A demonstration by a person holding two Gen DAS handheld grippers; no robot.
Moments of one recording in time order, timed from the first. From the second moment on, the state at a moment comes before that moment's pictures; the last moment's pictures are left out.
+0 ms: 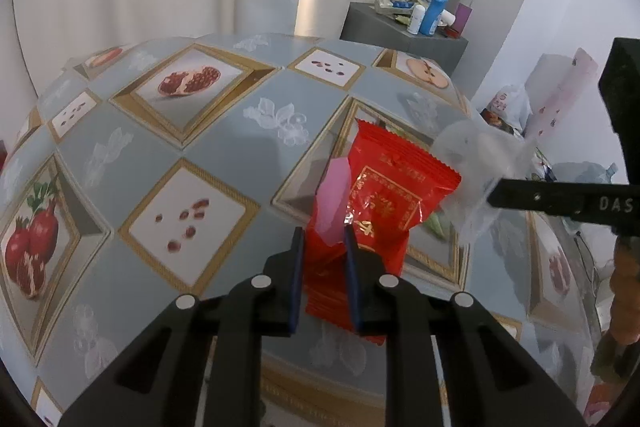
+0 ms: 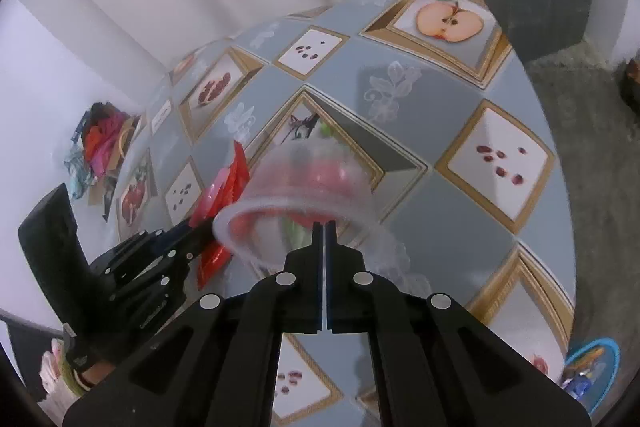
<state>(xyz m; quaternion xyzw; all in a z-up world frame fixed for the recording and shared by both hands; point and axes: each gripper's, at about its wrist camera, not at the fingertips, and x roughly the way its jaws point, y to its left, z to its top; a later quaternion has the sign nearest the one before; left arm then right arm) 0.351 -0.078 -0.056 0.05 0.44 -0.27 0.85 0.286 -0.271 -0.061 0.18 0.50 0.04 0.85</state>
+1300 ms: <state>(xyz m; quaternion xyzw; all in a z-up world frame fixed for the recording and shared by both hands) 0.349 -0.061 -0.054 0.05 0.43 -0.27 0.86 0.275 -0.289 -0.059 0.03 0.42 -0.05 0.91</state>
